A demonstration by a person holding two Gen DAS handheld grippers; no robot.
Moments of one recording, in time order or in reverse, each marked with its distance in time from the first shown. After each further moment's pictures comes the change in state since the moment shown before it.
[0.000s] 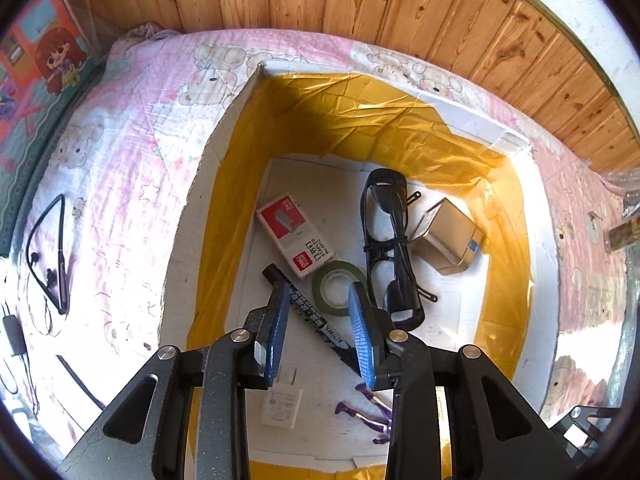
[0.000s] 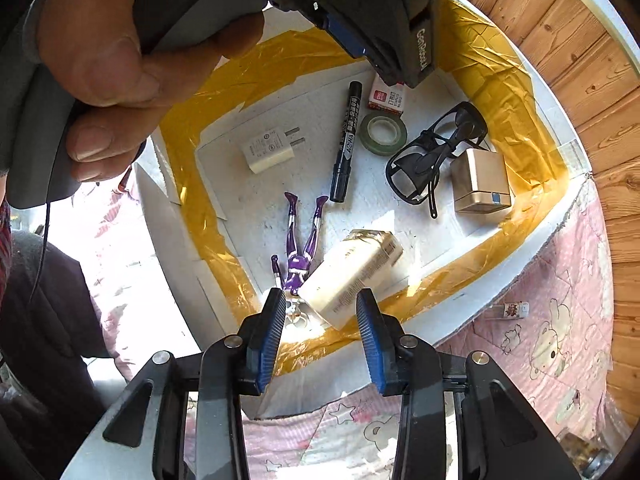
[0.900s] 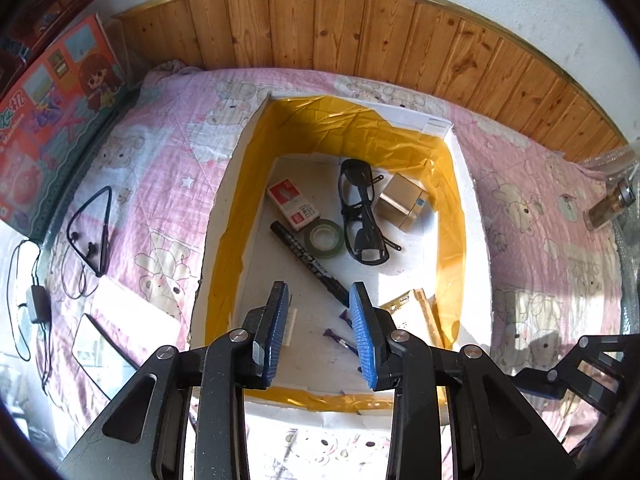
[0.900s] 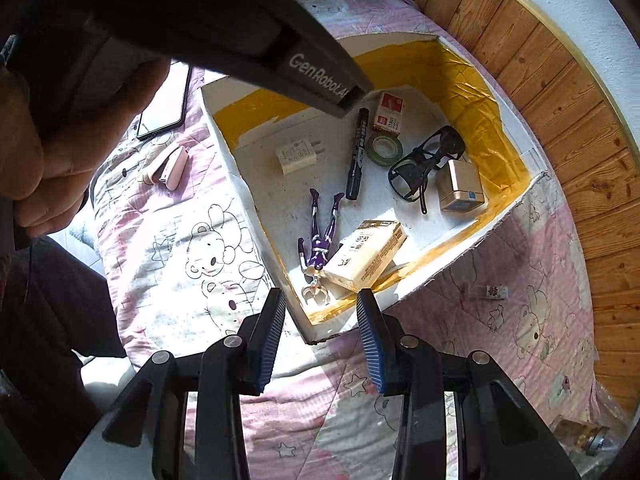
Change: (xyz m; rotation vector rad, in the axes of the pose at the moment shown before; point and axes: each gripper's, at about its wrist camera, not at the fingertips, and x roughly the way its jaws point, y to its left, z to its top) left arm -0.086 -0.018 -0.078 0.046 -0.145 0.034; right arm -0.037 0.030 -0.038 -0.015 -0.126 -0.075
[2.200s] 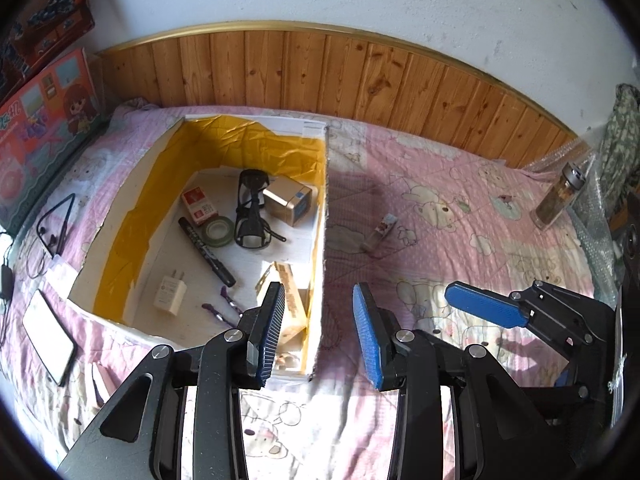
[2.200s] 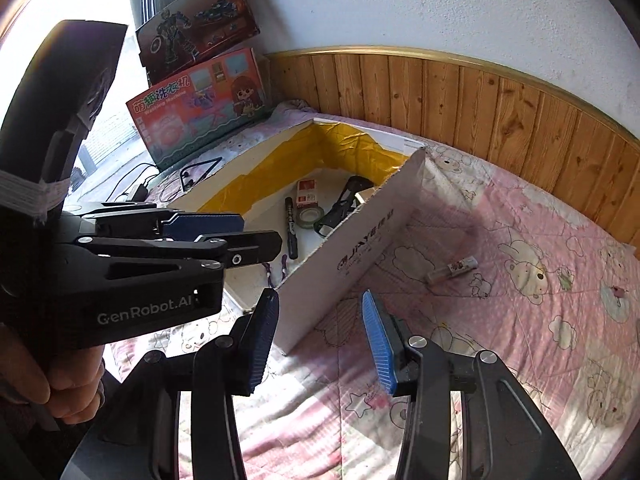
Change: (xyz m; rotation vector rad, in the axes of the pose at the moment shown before) left arm -0.031 -0.115 -0.077 0.040 -0.212 -0.108; right arm -0.026 -0.056 -0.131 0.434 -0.553 0.017
